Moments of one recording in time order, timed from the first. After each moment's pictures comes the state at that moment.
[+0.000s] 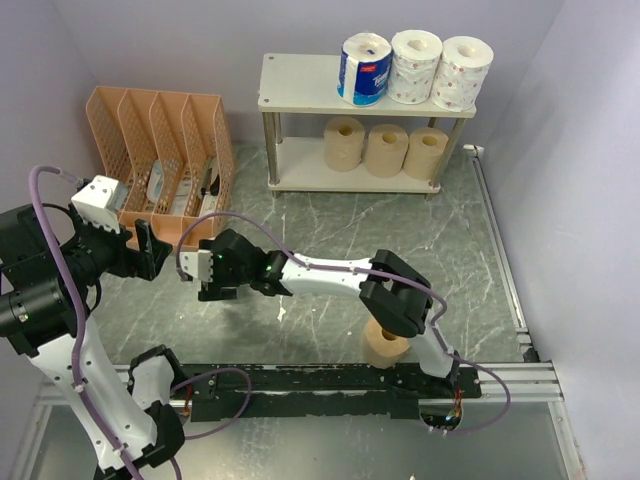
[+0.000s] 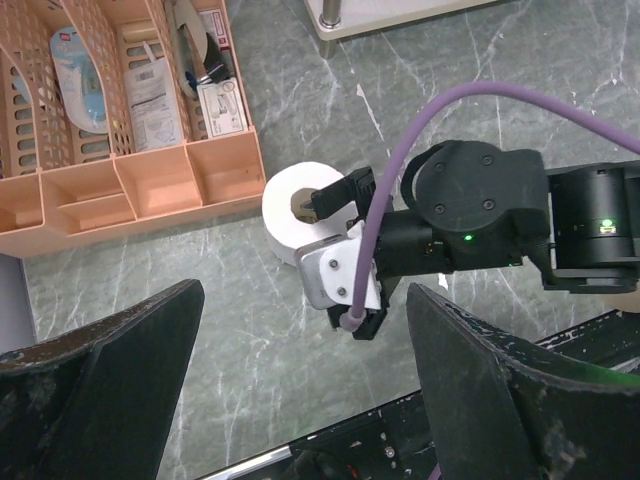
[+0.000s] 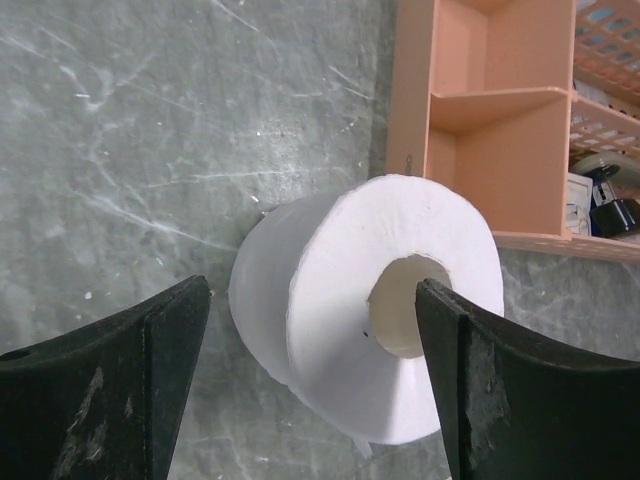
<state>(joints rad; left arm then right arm) 0.50 0.86 1.59 -1.37 0.77 0.40 1.16 2.08 1.55 -0.02 -0.09 -0.61</state>
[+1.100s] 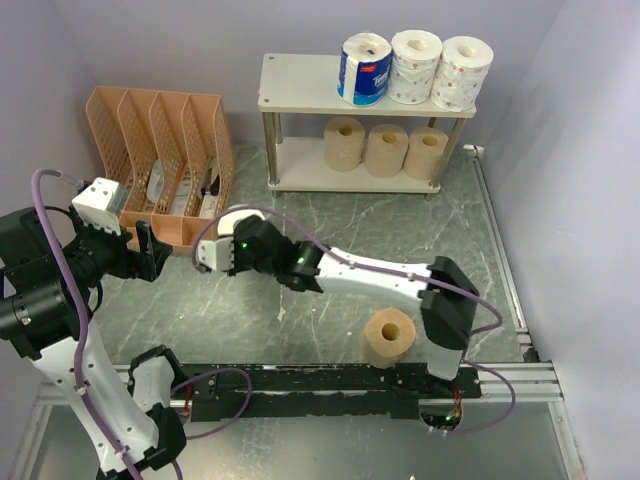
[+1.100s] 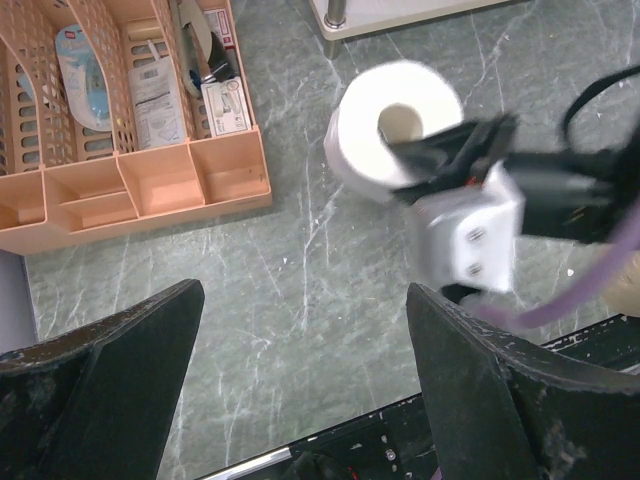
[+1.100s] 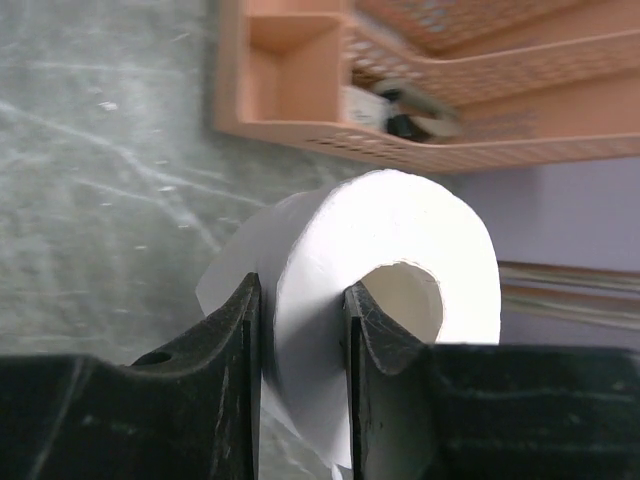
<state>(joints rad) 0.50 0.84 1.56 -1.35 0.76 0.38 1.16 1.83 1.43 -0.12 0.16 -0.82</state>
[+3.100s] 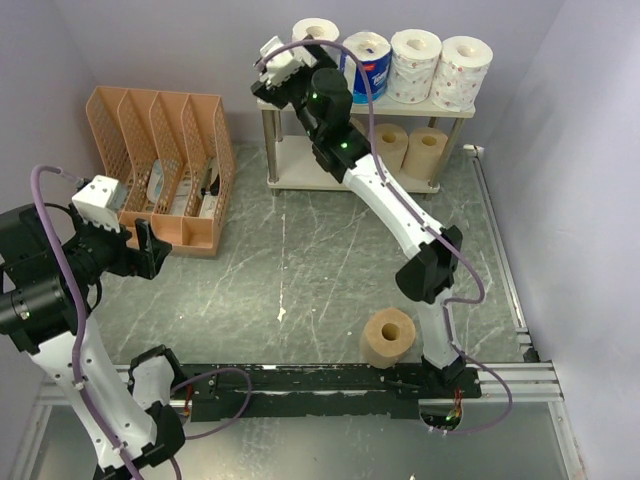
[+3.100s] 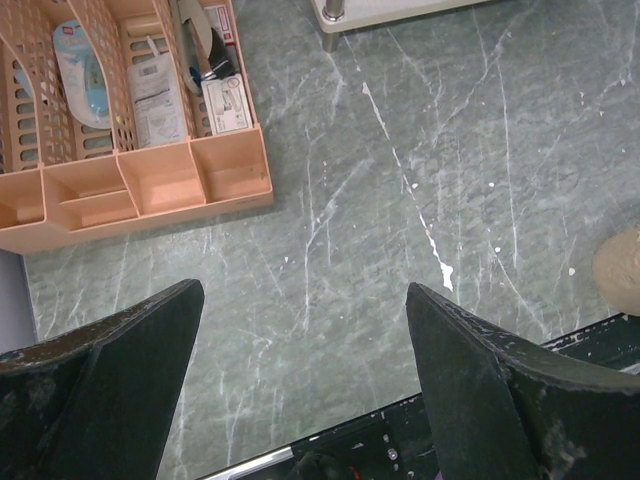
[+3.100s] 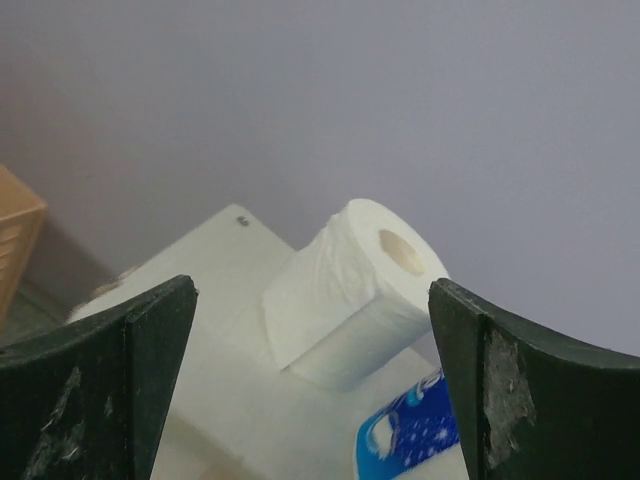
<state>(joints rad) 0.50 0.84 1.55 -1.34 0.76 0.38 0.67 2.14 2.37 0.02 0.22 -0.71</state>
